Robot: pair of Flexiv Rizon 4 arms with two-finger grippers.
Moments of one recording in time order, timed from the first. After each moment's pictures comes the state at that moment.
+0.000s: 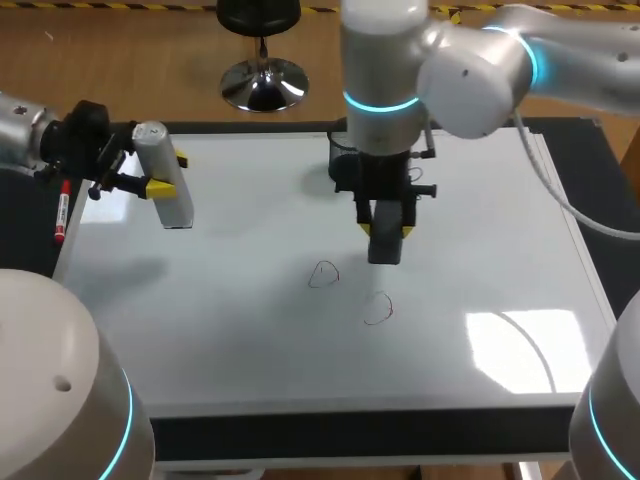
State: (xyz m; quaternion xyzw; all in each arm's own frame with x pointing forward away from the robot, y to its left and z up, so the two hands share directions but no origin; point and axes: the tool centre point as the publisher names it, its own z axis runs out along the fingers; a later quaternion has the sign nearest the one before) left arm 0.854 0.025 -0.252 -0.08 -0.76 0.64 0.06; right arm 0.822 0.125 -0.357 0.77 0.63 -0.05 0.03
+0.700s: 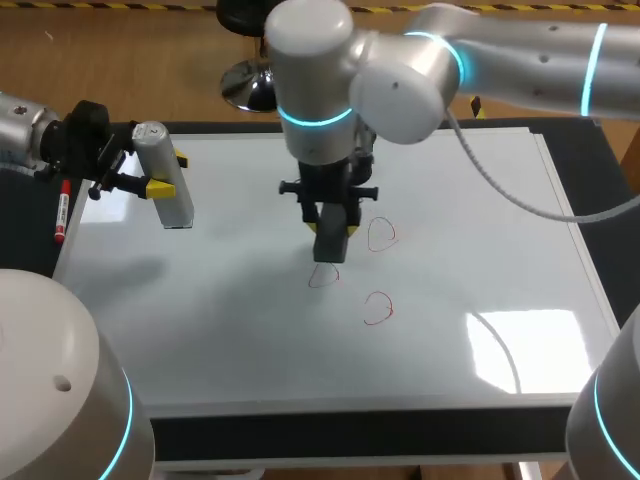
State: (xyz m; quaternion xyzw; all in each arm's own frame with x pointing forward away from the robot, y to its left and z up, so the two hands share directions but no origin) left arm 0.854 0.025 -0.252 -0.08 -0.76 0.64 0.06; right arm 0.834 0.209 -0.367 0.77 0.63 -0.01 0.05
